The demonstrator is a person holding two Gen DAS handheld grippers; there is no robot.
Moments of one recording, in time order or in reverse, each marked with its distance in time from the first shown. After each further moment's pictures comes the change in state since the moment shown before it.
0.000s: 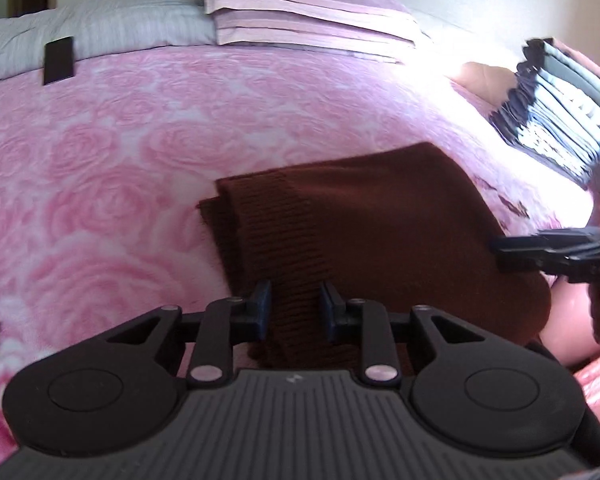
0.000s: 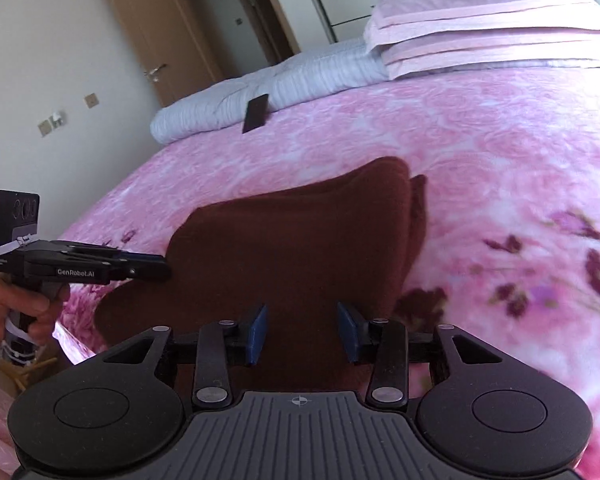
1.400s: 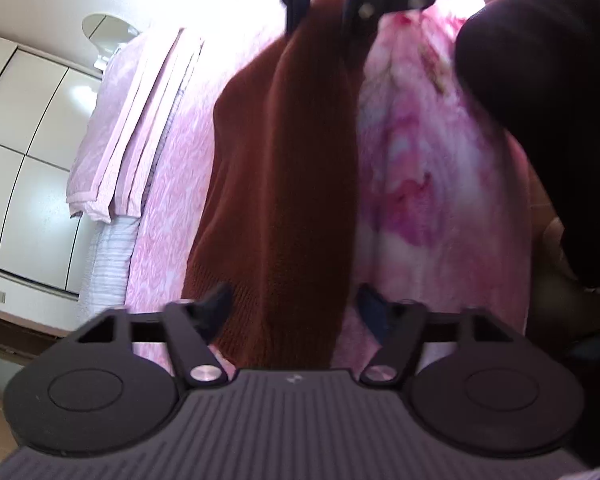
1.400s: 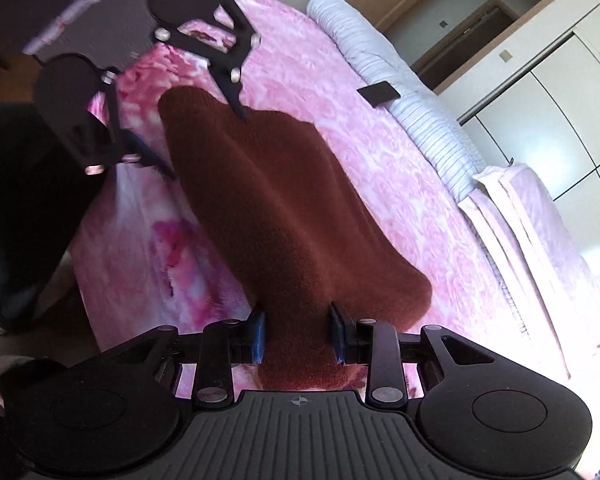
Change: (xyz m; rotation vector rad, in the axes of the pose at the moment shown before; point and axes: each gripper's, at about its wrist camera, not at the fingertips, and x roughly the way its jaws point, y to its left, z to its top) left arm -0.001 -0.146 -0.093 1.228 0.045 0.306; right arm 0.007 0.116 -0.062 -1.079 0.170 -0.299
